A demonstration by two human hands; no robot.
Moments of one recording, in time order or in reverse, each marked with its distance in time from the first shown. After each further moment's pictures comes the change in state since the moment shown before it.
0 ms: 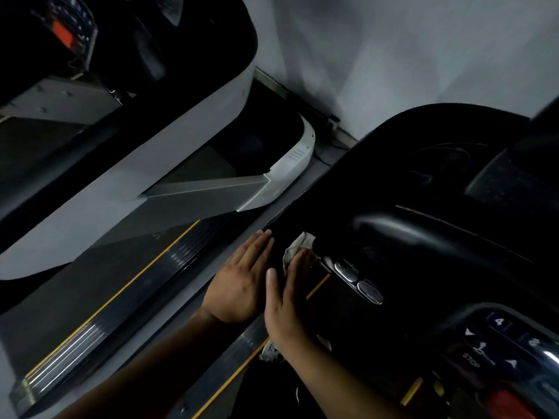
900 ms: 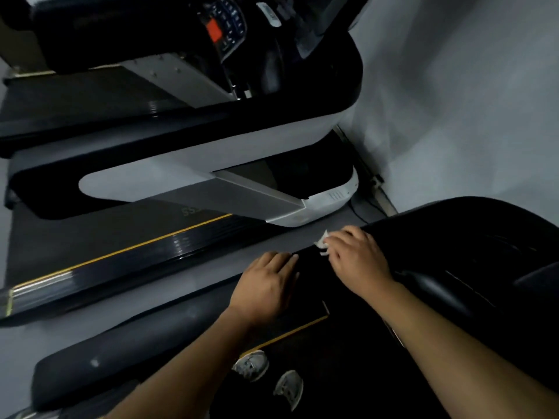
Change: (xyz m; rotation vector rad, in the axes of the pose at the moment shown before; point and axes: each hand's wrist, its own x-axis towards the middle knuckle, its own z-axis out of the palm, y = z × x) left_hand -0.059 -0.003 -0.006 0.062 0.175 -0.356; right_hand 0.126 -0.043 -0.052 -0.960 -0.252 -1.056
